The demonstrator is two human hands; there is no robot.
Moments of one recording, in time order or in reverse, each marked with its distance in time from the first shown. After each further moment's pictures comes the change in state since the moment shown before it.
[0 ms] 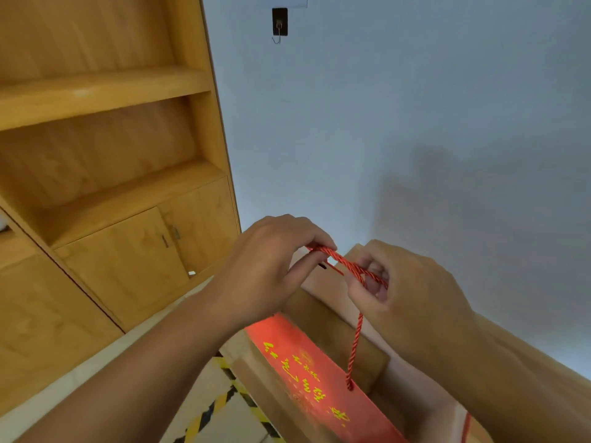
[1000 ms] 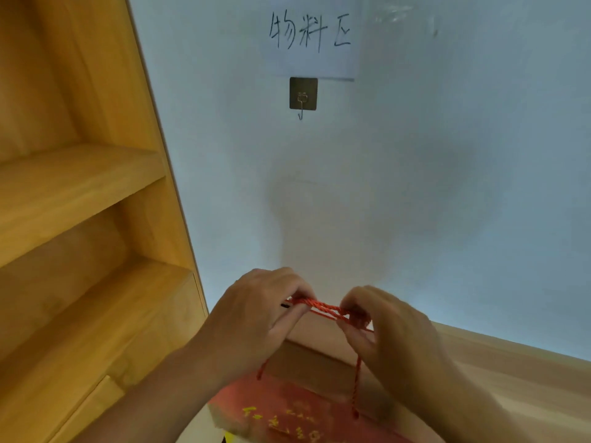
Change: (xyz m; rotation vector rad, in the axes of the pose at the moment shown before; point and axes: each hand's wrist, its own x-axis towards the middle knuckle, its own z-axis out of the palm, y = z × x) left_hand 0.183 -0.457 -0.141 -0.165 -0.256 0.248; right_hand 0.366 -0.203 0.208 -0.230 0.093 0.344
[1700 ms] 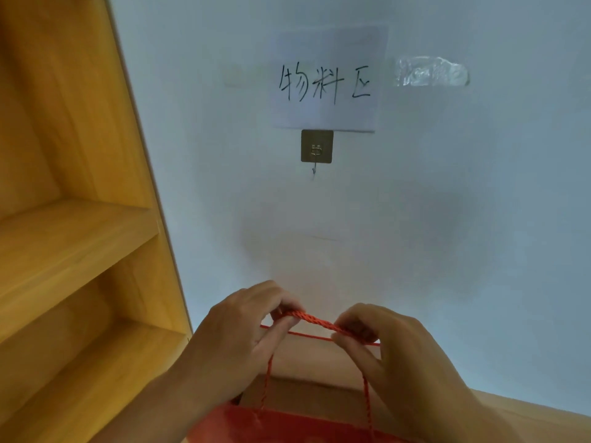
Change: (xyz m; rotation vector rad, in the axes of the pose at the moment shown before) left_hand 0.089 -0.099 -0.041 -0.081 0.056 0.017; right_hand 0.126 -0.018 0.011 0.164 0.084 0.023
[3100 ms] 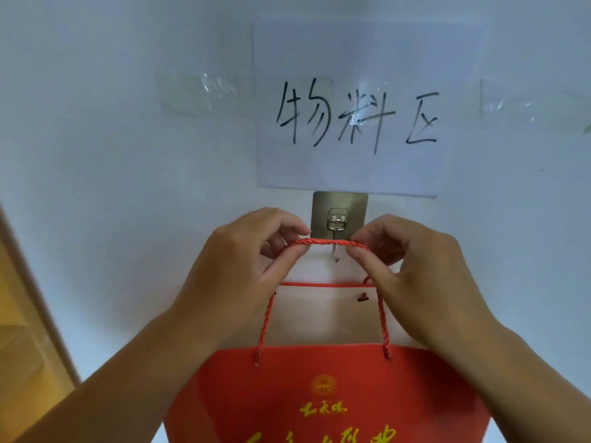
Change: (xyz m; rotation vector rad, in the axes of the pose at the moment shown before) left_hand 0.281 -0.126 -0.040 -0.205 0.307 0.323; right_hand 0.283 0.016 -0.022 -0.015 0.518 0.004
